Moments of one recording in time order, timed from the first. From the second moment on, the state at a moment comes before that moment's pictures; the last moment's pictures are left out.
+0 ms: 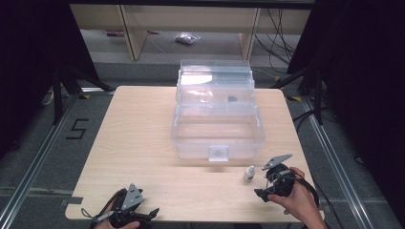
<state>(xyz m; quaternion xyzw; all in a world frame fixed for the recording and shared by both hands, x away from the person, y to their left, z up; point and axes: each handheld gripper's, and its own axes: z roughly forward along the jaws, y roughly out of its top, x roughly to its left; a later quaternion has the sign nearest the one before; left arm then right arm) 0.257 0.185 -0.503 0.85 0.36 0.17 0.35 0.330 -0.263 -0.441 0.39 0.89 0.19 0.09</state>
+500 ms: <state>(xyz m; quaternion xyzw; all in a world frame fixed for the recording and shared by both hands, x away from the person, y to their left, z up) 0.259 0.185 -0.503 0.85 0.36 0.17 0.34 0.353 -0.246 -0.435 0.36 0.91 0.16 0.08</state>
